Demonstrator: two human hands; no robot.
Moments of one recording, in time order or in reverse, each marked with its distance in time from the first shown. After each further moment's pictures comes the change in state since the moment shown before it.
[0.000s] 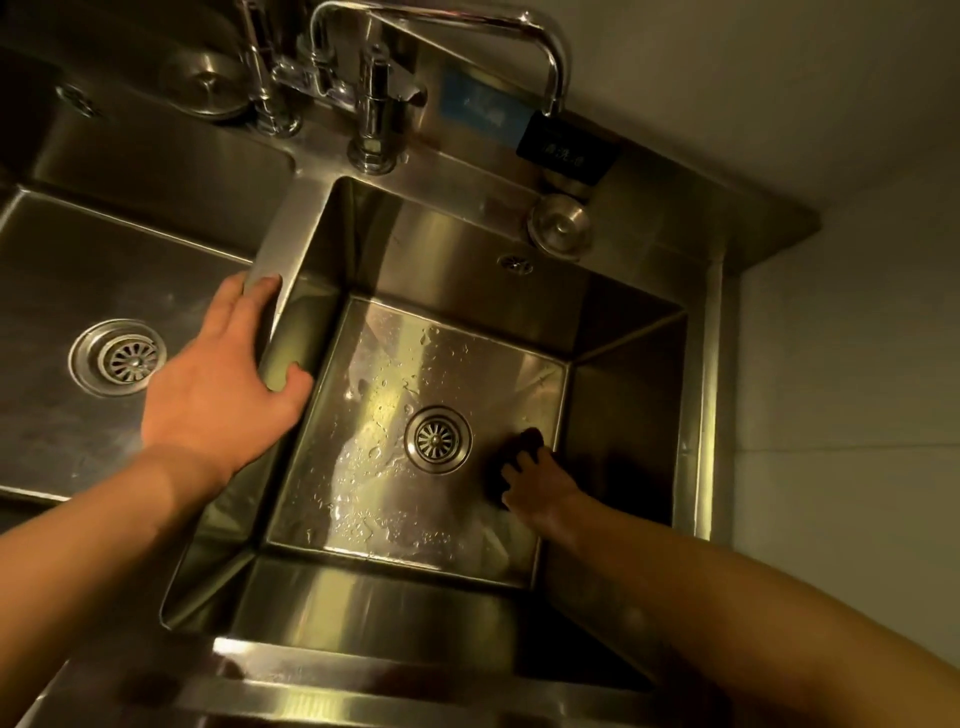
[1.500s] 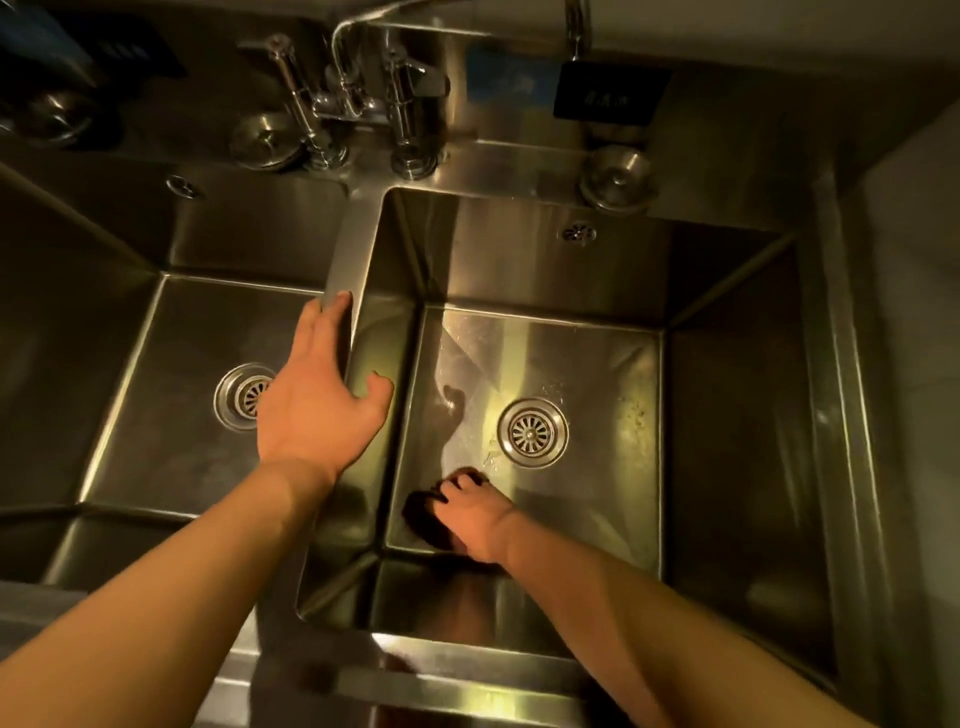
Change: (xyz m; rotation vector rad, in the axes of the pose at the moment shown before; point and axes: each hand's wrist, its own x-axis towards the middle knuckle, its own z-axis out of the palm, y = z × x) left_hand -0.004 0.001 0.001 -0.029 0.040 0.003; right_hand 0.101 -0.154 -0.072 0.517 0.425 -0.217
